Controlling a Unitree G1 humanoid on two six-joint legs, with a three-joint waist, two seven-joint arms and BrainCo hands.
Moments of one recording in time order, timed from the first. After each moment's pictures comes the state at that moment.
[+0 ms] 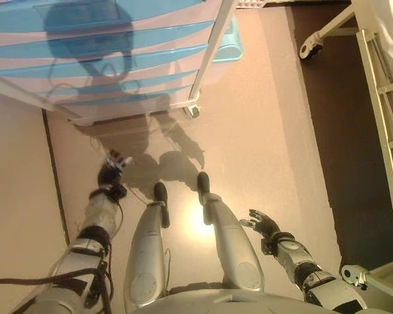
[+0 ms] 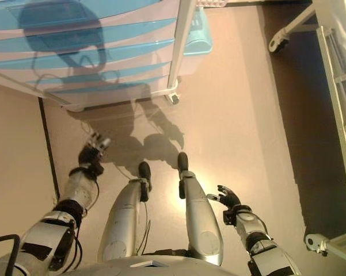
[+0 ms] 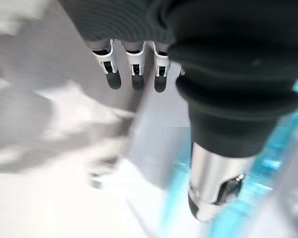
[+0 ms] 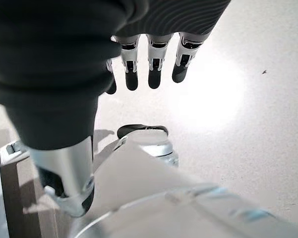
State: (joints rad) left arm -0.48 0.45 -0.09 0.97 -1.03 -0.34 -0.19; right arm -0.22 -0.26 0.25 1.17 0.34 -0.16 0.12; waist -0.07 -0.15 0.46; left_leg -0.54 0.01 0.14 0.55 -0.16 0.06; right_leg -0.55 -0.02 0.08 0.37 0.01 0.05
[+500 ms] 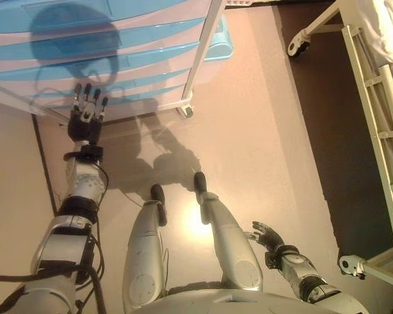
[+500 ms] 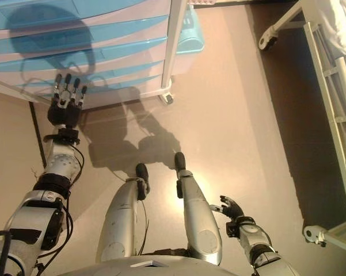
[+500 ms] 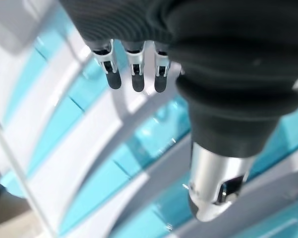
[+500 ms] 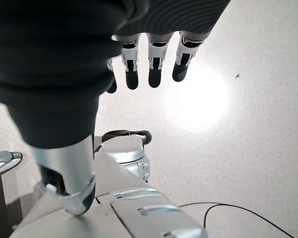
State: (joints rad) left arm -0.60 0.54 -0.01 0.77 -1.37 -0.36 -0.47; right arm -0.15 -0.26 0.28 1.15 0.34 -0.19 0.13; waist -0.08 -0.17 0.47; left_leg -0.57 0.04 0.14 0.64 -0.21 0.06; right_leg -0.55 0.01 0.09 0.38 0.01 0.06
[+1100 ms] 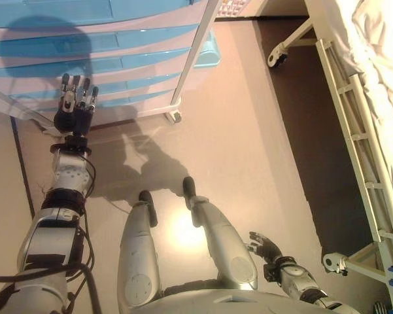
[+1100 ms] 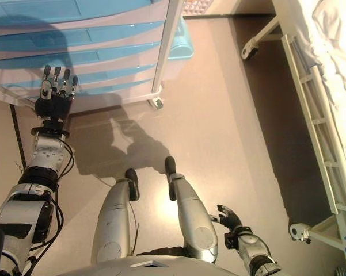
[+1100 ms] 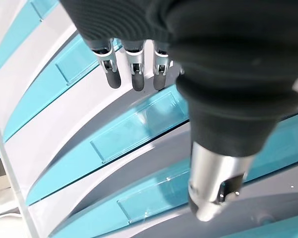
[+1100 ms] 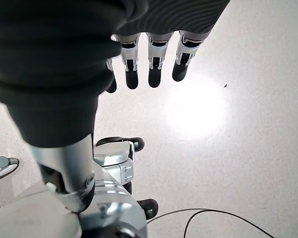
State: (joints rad) left arm -0.63 0.60 0.00 0.81 -1.49 -0.19 -0.50; right arm -0.05 -0.25 0.33 1.12 0.34 -0.19 0.13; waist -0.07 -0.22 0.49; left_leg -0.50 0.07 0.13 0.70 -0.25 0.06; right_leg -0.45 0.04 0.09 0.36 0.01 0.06
